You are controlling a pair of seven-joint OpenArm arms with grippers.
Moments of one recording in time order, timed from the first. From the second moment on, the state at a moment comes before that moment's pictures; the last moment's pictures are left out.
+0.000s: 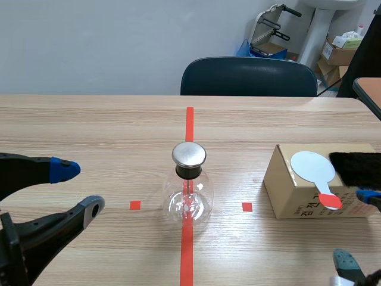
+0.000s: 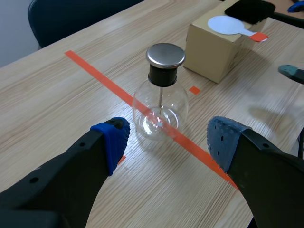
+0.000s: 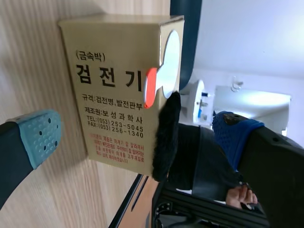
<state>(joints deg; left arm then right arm) 48.0 -47.5 0.0 119.8 -21.6 -21.5 -12.2 -45.7 19.2 6.8 91.3 -69.6 -25.1 19.3</state>
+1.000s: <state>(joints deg) 47.0 -53.5 3.8 119.8 -21.5 -24.1 -17.4 -31.8 19.4 -1.7 83.3 -71.5 -28.3 9.7</state>
